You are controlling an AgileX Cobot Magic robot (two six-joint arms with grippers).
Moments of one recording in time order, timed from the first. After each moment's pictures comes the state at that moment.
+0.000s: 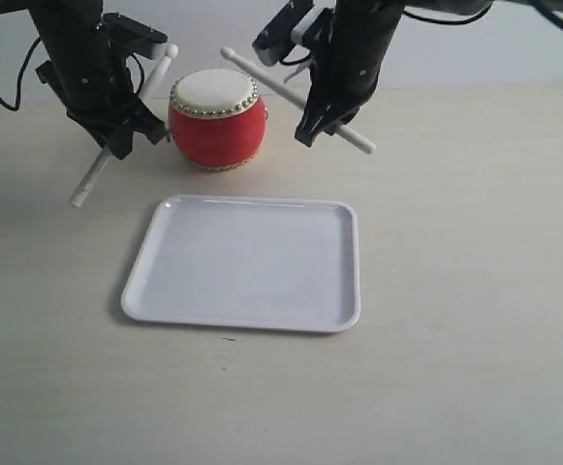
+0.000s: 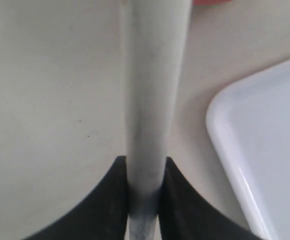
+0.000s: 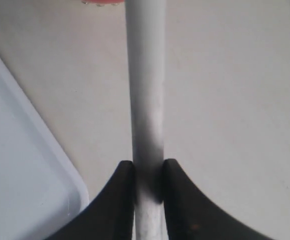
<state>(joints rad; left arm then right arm) -0.34 2.21 -1.87 0.10 1.14 0.24 0.48 2.23 -1.89 -0.13 0.93 -0.45</state>
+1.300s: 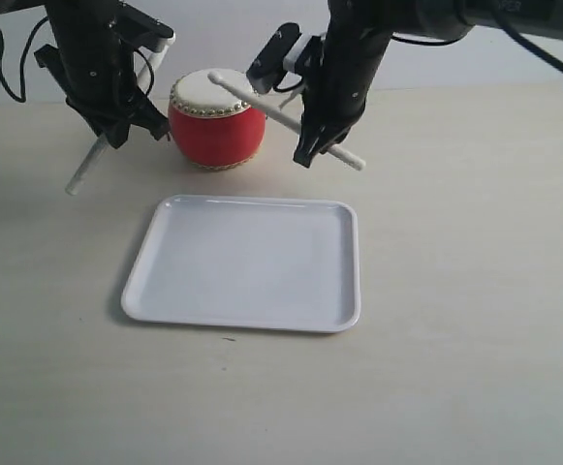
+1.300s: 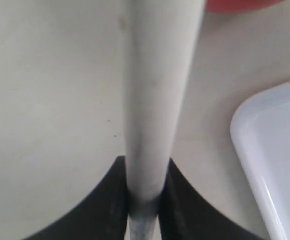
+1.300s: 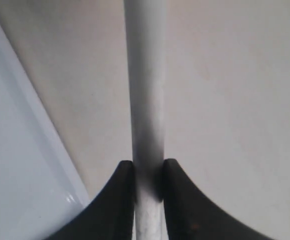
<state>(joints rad) -0.38 2.21 -1.91 0.24 1.15 0.14 0.48 2.28 -1.89 -0.09 0.89 -0.56</state>
